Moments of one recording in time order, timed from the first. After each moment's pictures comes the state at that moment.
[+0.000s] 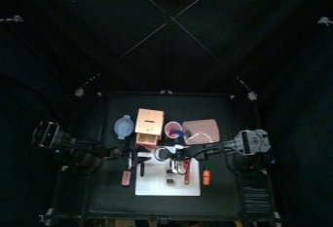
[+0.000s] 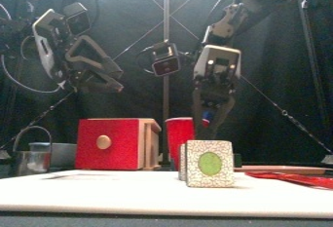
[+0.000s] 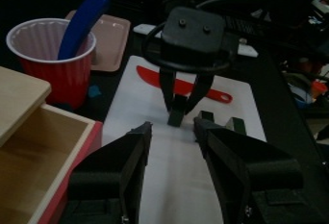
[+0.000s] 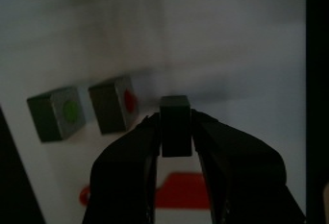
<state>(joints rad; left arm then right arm) -0.15 -0.23 1.11 -0.35 -0.66 0.02 0.02 0.15 0.42 0.09 0.62 0.15</state>
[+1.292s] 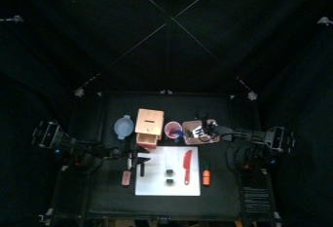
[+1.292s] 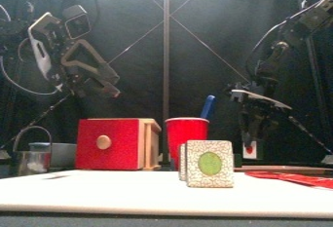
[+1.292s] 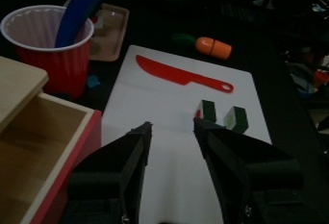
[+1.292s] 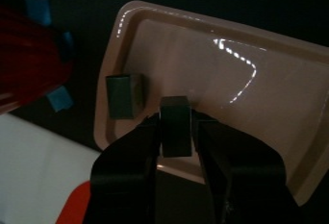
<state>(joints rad) -0.15 -0.23 1.12 -0.35 -0.63 0.03 -0.45 -0.19 0.83 -0.31 0.50 1.01</state>
